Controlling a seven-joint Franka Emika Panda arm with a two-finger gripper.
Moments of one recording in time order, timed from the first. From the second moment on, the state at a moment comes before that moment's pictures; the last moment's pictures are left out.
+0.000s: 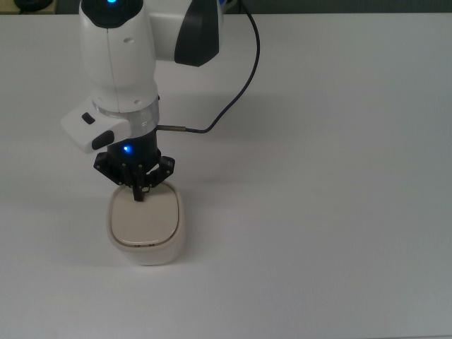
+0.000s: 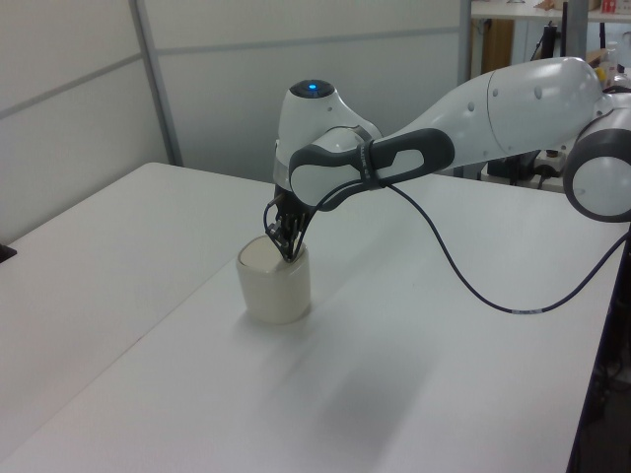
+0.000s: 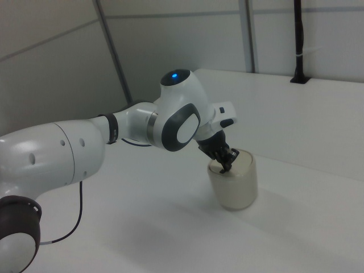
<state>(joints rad) -0.11 0.46 0.05 -1.48 -0.07 2.26 0.03</state>
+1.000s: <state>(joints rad) -0.11 0.22 0.06 -1.45 -0.02 1.92 0.03</state>
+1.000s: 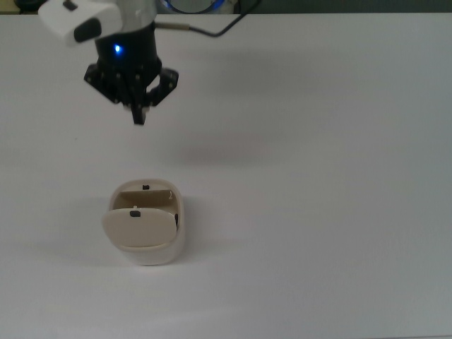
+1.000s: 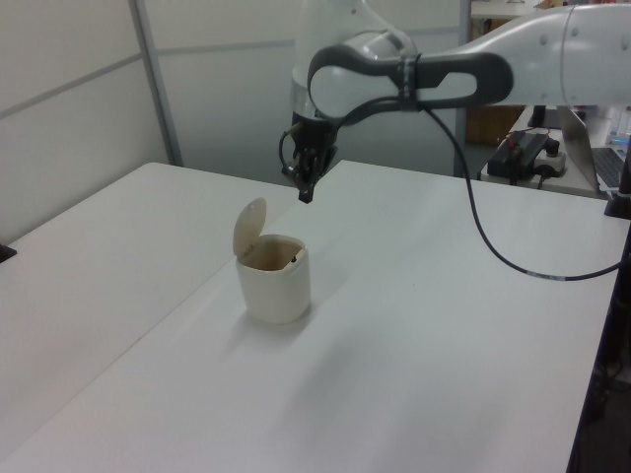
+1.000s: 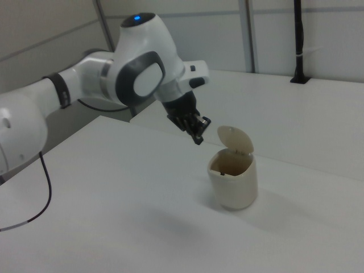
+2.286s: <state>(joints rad) 0.00 0.08 0.05 -1.47 -0.04 1.56 0.07</state>
